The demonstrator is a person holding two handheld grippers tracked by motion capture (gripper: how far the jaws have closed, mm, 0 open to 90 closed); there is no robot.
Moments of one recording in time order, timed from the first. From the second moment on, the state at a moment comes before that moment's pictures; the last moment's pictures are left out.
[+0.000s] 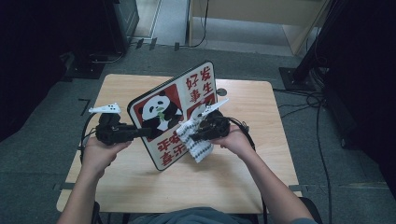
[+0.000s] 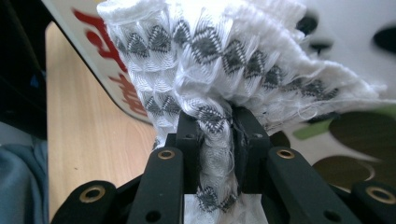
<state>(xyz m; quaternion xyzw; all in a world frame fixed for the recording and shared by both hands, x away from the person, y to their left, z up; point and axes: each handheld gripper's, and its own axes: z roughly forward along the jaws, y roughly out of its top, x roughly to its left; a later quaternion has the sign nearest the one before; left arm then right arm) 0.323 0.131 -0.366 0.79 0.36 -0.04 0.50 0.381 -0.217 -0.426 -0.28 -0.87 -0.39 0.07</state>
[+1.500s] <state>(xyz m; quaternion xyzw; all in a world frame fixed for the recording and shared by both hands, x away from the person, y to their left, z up) 0.324 0.134 -0.367 0.78 0.36 -0.04 0.51 0.408 -0.174 -0.264 -0.22 -0.86 -0.46 0.01</state>
